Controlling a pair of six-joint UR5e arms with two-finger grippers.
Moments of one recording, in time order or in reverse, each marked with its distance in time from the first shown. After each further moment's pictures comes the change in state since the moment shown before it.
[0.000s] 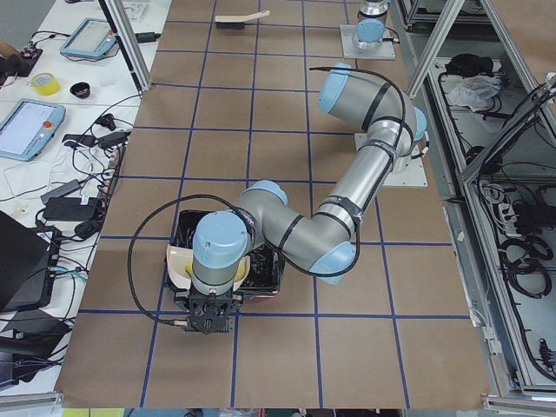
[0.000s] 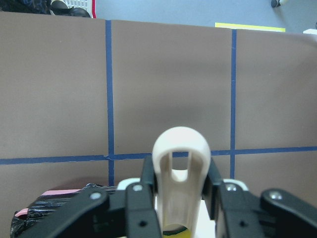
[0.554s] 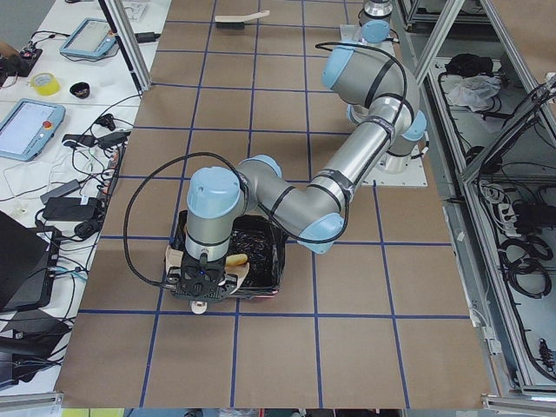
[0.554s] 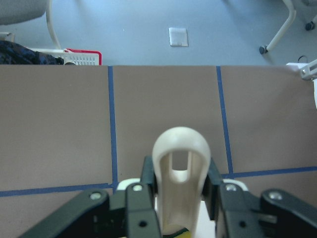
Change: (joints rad) left arm -0.069 0.107 -0.197 0.259 0.177 0.003; right arm 0.165 -0.022 -0.083 0.137 0.007 0.191
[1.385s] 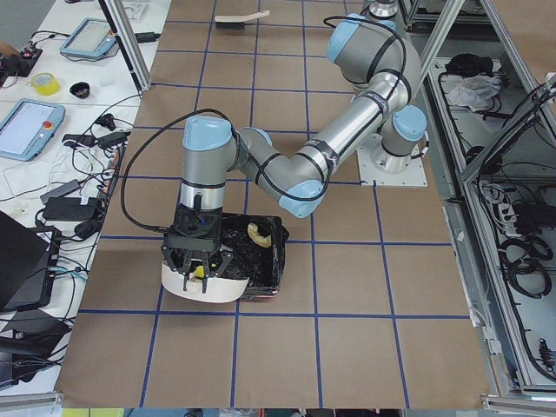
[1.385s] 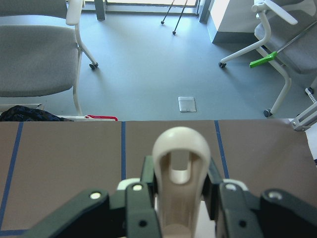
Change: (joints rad) left arm -0.094 0.077 -0.122 0.224 0.253 -0.002; right arm 0.067 -0.006 0.007 0.011 0.021 0.048
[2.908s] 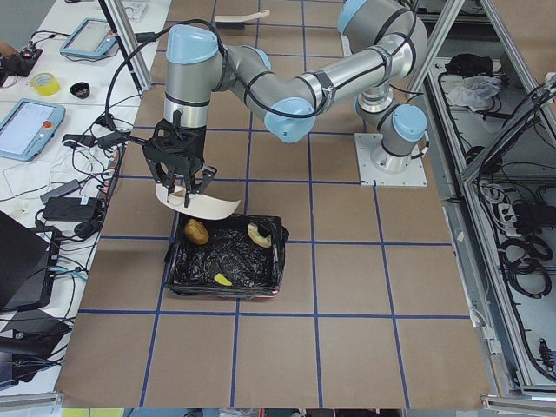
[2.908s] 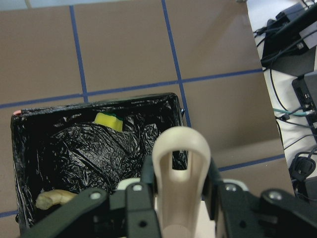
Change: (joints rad) left arm -0.146 0.095 0.126 -0.519 -0.259 -0.124; right arm -0.001 0.005 0.015 -0.015 0.002 -0.002
